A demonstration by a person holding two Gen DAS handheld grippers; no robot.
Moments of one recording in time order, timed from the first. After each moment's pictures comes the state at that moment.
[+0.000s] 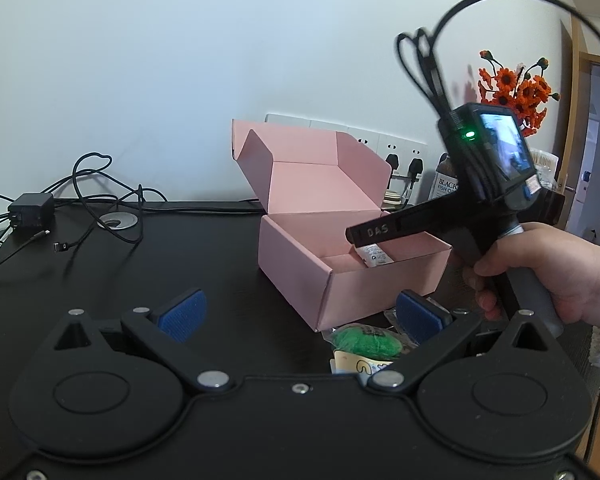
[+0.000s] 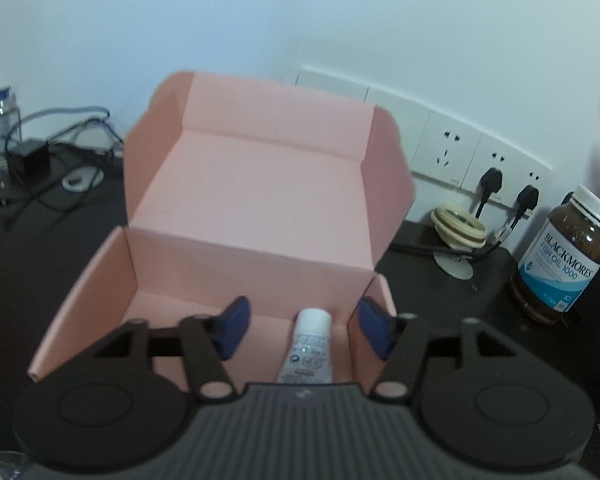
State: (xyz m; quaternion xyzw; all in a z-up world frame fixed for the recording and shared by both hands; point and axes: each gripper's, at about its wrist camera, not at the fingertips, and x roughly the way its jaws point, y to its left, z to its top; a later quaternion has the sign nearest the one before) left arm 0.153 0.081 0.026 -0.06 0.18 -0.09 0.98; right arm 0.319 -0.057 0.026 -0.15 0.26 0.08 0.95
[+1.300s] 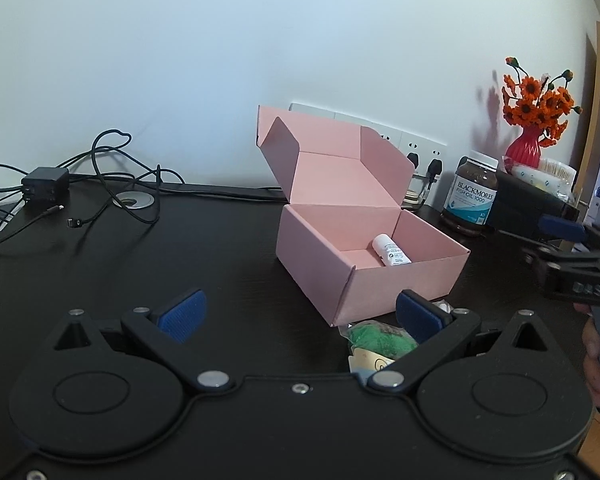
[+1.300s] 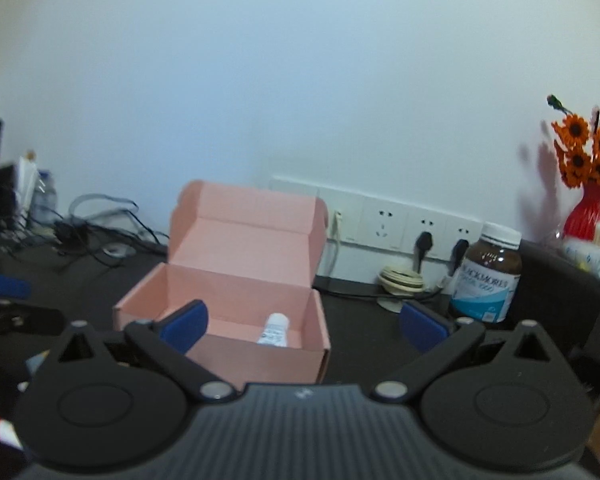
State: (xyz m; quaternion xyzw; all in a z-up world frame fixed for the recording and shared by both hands) left arm 0.157 0.089 0.024 -0.09 0.20 -0.06 0.97; right arm 0.195 -0.132 0.041 -0.09 0.09 0.10 0.99
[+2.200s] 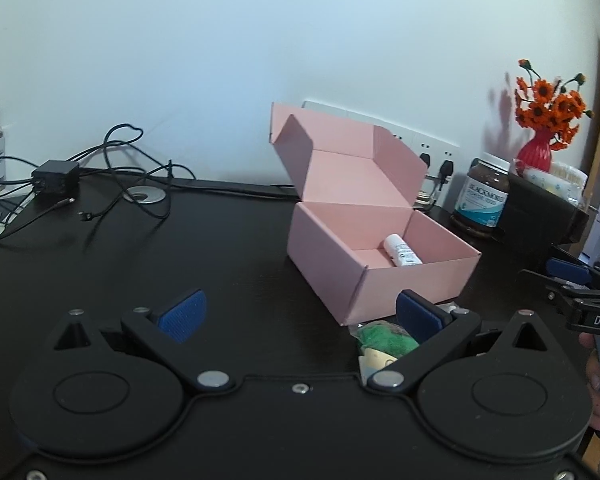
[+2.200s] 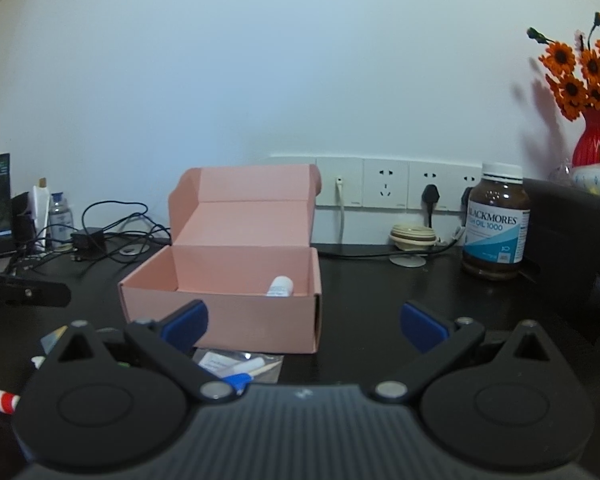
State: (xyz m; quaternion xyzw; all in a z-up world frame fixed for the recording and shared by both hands) left arm 0.159 0.092 0.024 -0.09 0.21 -0.05 0.97; right arm 0.197 -0.169 0.021 -0.03 0.12 0.14 0.98
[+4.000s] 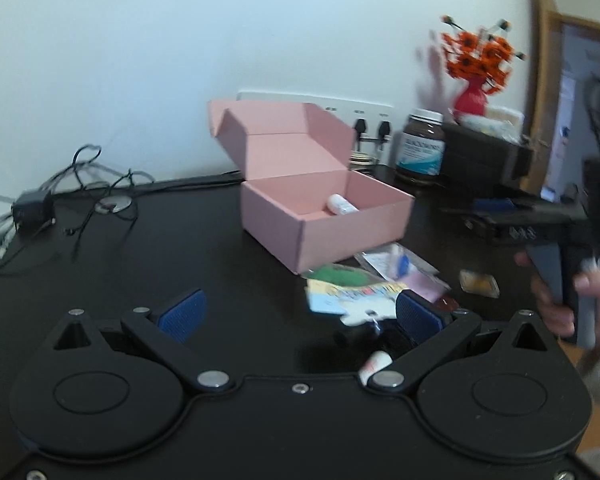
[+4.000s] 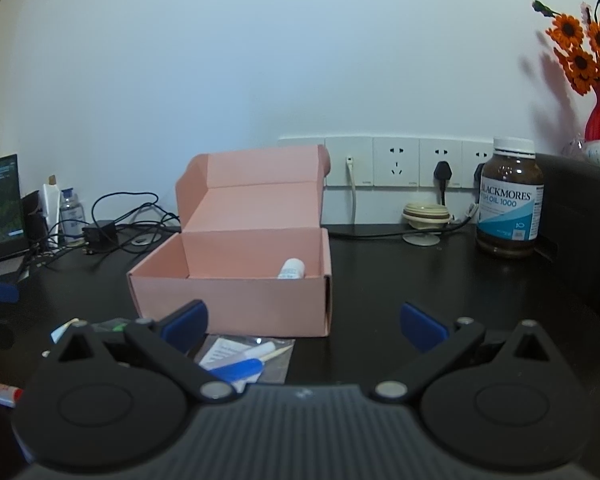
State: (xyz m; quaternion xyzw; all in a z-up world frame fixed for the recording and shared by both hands) left arm 0.101 0.079 0.034 0.00 0.22 -0.13 0.97; right arm 0.205 -0.175 0.018 -0.01 0.15 0.16 0.98
